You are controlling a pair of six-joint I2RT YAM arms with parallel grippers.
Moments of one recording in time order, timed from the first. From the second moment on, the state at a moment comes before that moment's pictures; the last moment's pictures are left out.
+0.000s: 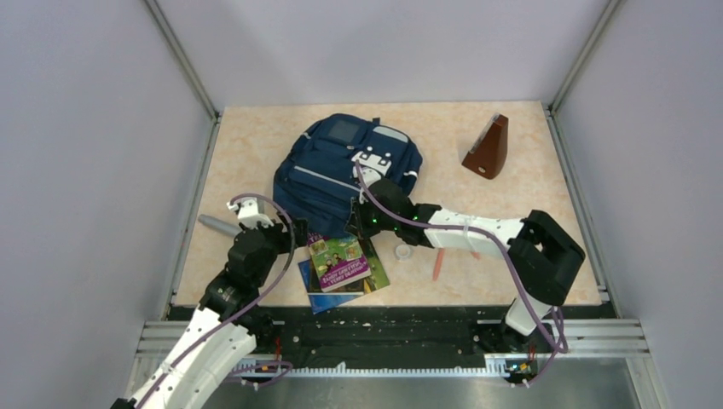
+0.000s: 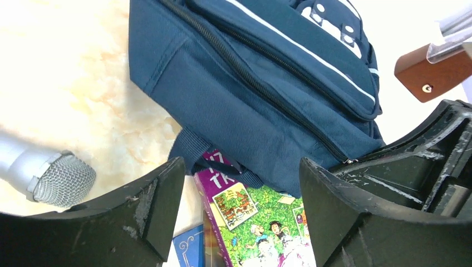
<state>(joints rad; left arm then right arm) -0.46 0.44 0.39 -0.25 -0.28 -0.57 0.95 1.68 1.09 0.02 -0.07 0.50</state>
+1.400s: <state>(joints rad) -0.65 1.19 0.99 -0.51 -0.03 0.24 0.81 1.45 0.82 0.03 -0.25 0.40</state>
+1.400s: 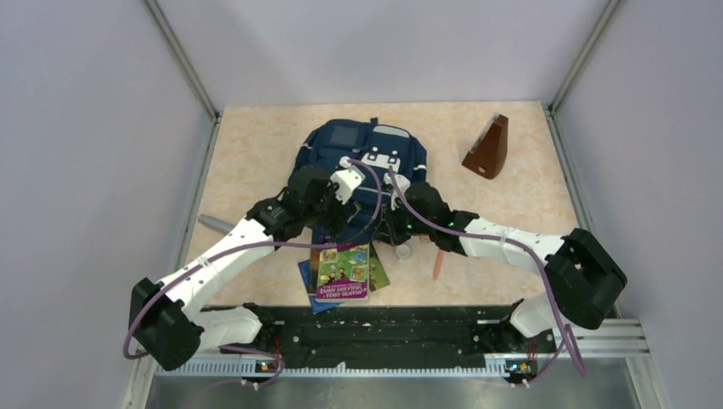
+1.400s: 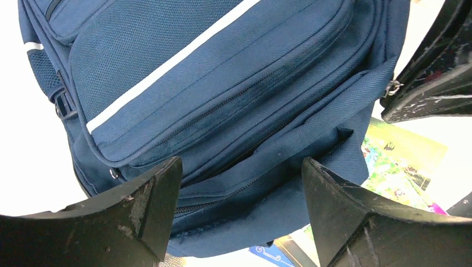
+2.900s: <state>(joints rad) -0.65 1.19 0.94 -0.49 -0.07 0.10 0.91 1.41 0.90 0.10 -0.16 0.54</state>
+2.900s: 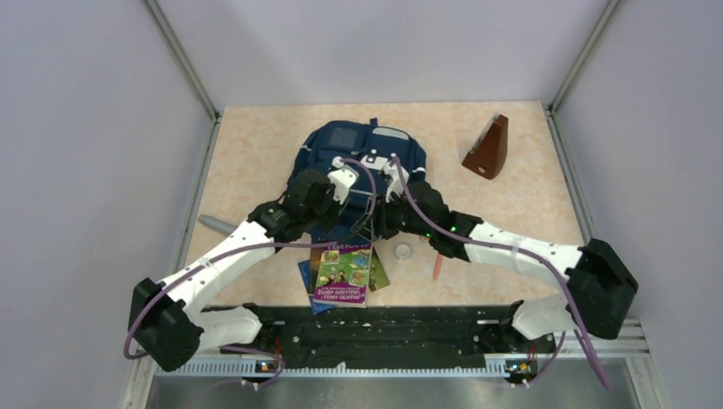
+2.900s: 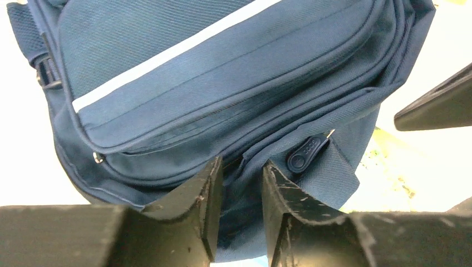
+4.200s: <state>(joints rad) -0.82 0.90 0.65 -0.29 -0.19 -0.25 0.89 1.30 0.62 0.37 0.08 -0.01</state>
